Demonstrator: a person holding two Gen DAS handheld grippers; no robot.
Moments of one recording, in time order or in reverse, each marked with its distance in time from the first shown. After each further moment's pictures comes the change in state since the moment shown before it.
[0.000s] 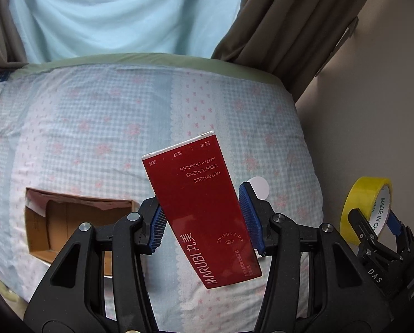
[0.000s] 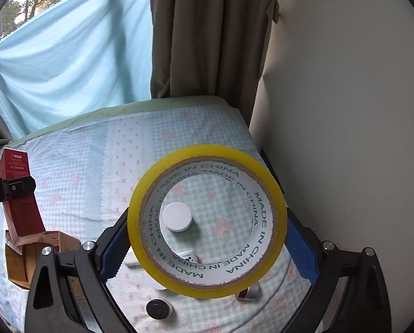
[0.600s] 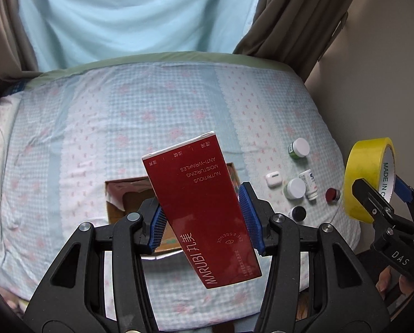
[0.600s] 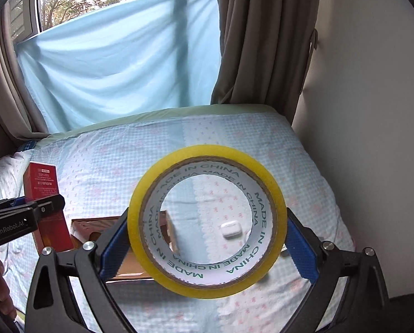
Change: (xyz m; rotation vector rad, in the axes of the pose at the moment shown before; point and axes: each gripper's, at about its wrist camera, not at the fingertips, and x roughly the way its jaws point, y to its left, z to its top) left arm -0.104 0.222 -0.057 0.135 0.033 -0.007; right arm -0.116 0.219 -0.055 0.001 -0.001 0.088
